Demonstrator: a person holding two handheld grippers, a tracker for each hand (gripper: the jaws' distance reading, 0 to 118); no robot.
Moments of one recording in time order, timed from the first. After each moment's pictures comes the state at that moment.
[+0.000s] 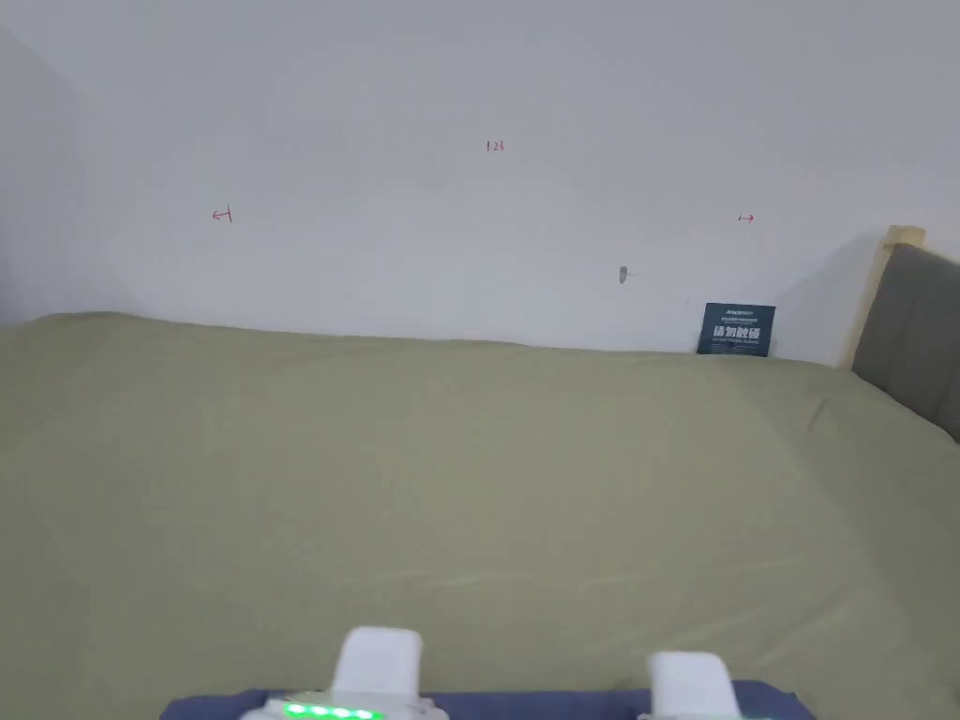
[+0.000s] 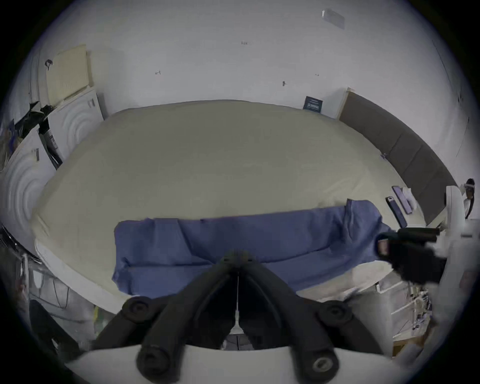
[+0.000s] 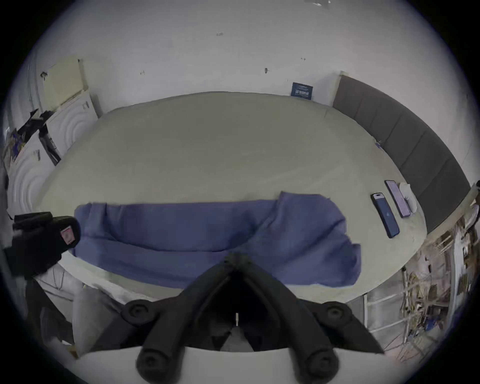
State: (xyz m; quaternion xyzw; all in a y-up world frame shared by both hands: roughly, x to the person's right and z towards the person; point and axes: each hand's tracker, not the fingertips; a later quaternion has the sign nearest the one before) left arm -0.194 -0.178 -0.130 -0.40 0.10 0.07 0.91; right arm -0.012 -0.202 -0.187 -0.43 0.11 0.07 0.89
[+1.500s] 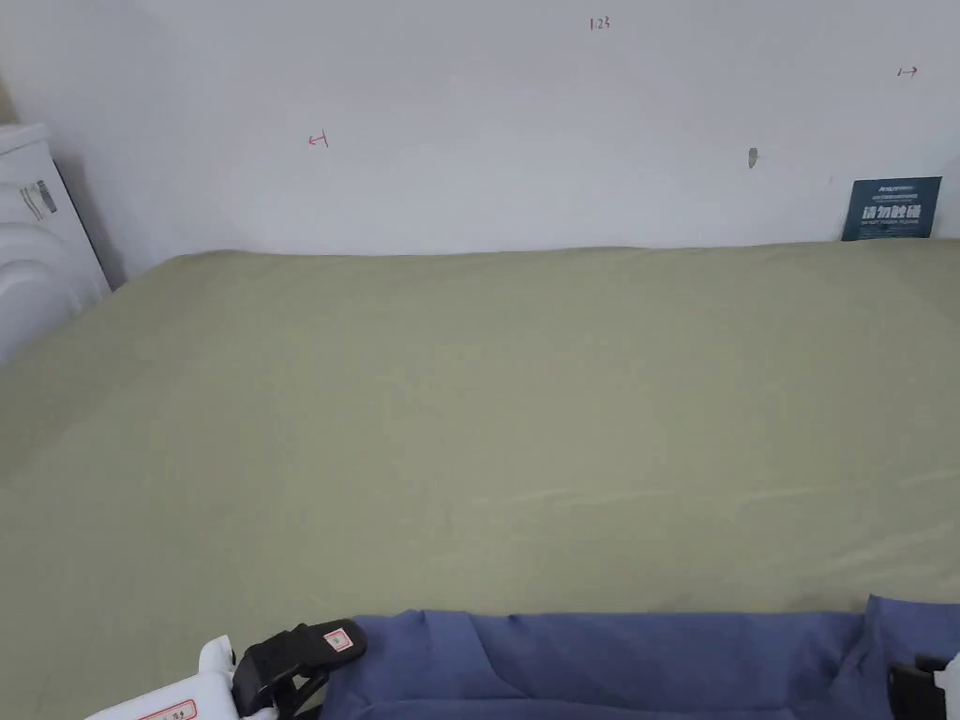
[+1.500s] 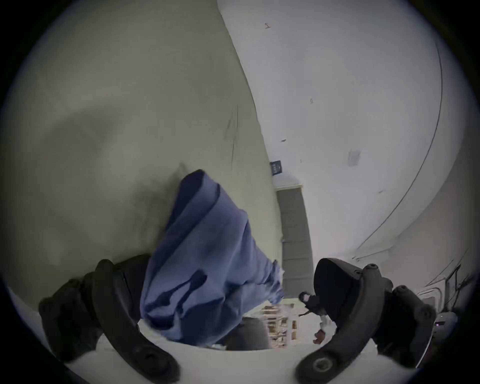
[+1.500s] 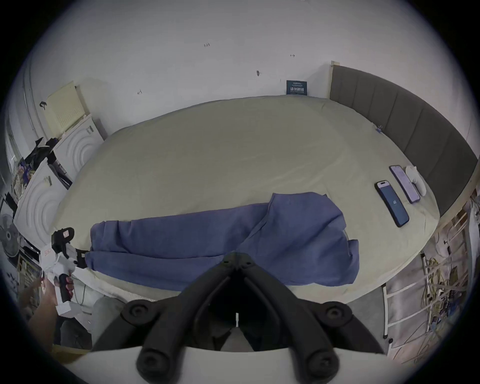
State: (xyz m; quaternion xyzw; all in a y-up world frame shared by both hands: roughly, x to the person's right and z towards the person) left arm -0.465 -0.329 -0.078 -0.28 -0.11 0.60 0.74; right arm 0.038 -0.182 -0.196 -0.42 0.13 -0.01 0.90
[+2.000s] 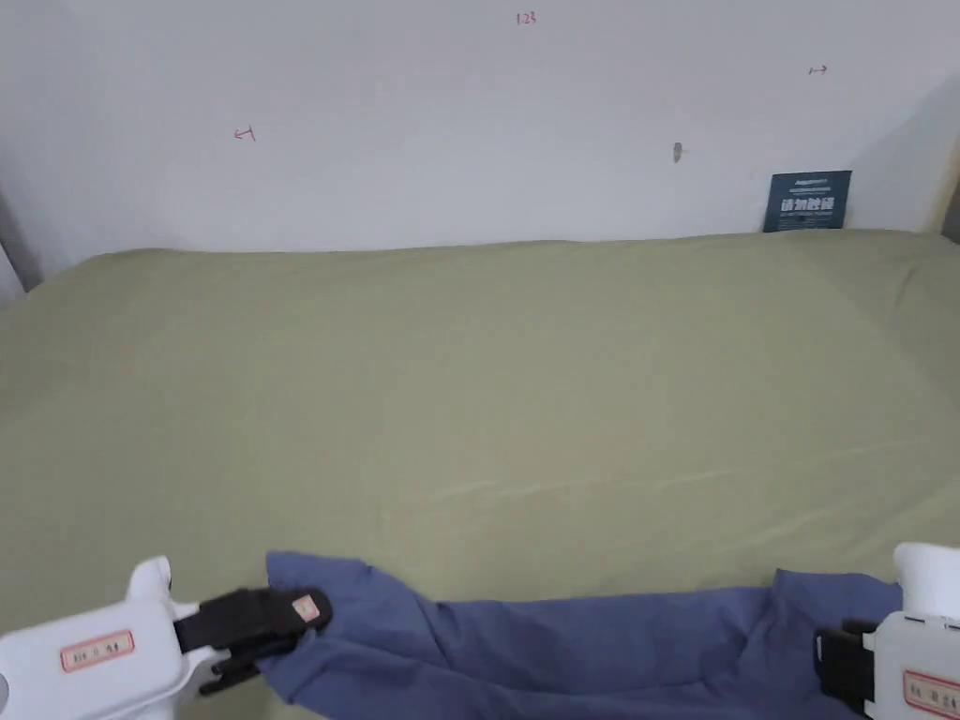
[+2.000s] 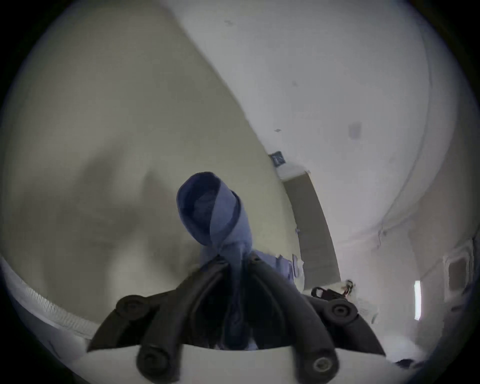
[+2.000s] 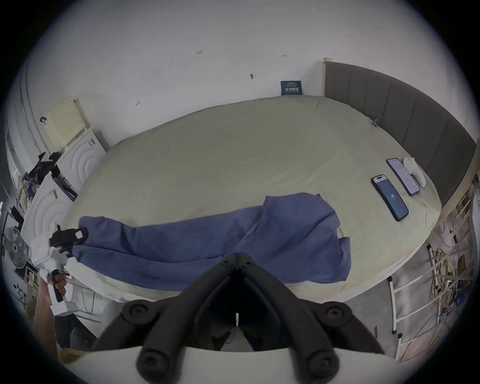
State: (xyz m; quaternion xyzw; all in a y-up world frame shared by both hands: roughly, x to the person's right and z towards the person) left arm -0.454 -0.228 -0.119 -0.31 -0.11 0.46 0.82; right arm 0.063 -0.164 -0.188 -0.41 0.13 -0.04 0.90
